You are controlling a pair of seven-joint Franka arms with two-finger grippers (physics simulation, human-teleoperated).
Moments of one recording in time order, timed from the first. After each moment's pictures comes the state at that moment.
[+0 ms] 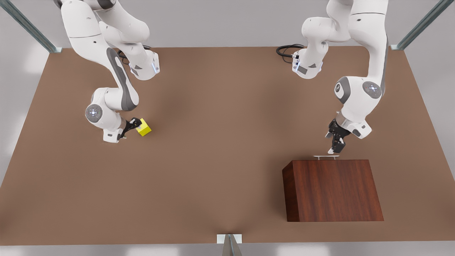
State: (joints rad) left arm -0.15 0.03 0.06 -2.26 -0.19 2.60 -1.35; right arm -0.01 0.15 0.07 -2.40 0.08 2.42 -0.65
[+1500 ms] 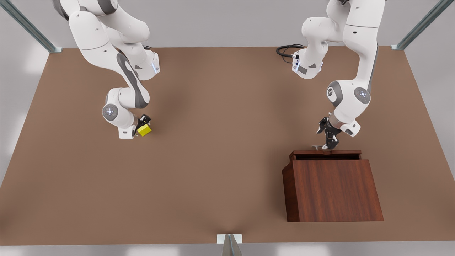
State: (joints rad) left arm -0.15 0.07 0.06 -2.43 -0.31 2.71 -1.42; right arm -0.01 0.22 0.11 -2.50 0.08 2.57 -0.72
